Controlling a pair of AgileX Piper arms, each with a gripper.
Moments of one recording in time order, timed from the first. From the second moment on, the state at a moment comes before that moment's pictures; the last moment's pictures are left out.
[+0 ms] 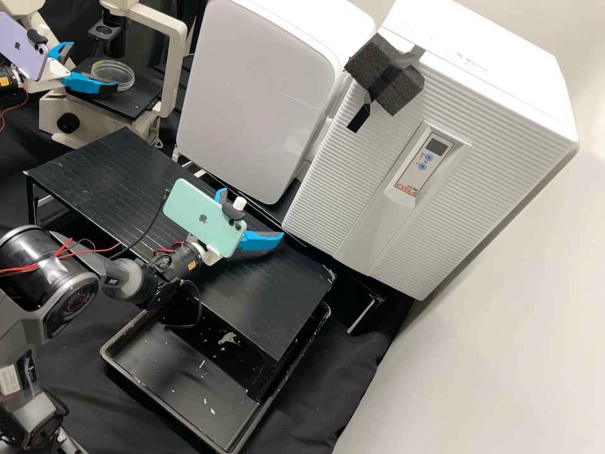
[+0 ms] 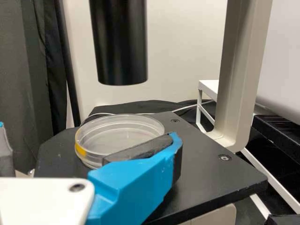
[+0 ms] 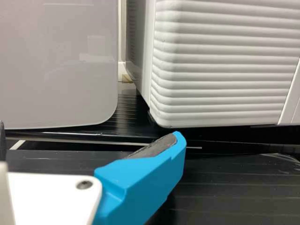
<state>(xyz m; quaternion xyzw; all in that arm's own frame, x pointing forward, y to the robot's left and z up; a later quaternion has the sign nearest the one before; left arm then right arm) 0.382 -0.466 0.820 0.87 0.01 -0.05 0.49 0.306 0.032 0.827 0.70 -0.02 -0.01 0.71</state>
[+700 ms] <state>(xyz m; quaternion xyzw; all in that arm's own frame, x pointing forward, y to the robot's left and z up) 0.398 -0.457 0.798 0.86 0.01 -0.07 0.51 0.306 0.032 0.827 0.70 -0.02 -0.01 0.71</state>
